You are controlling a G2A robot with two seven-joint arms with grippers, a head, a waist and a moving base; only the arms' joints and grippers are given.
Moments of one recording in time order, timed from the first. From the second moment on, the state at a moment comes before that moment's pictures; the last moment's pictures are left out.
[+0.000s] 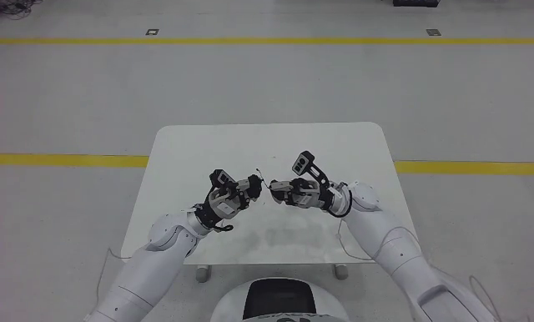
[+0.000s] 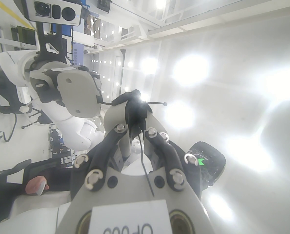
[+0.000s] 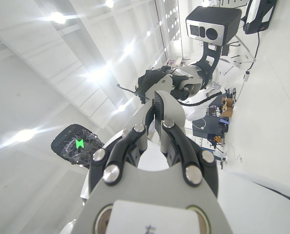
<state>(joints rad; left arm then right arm) 1.50 -1.11 -1.11 -1.53 -1.04 -0.19 -0.94 -1.15 -1.32 0.97 -1.01 0.89 -0.16 1.34</state>
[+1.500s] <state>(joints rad) 1.50 -1.11 -1.11 -1.53 -1.04 -0.19 -0.94 -1.15 -1.33 0.97 -0.97 0.88 -0.16 1.35</state>
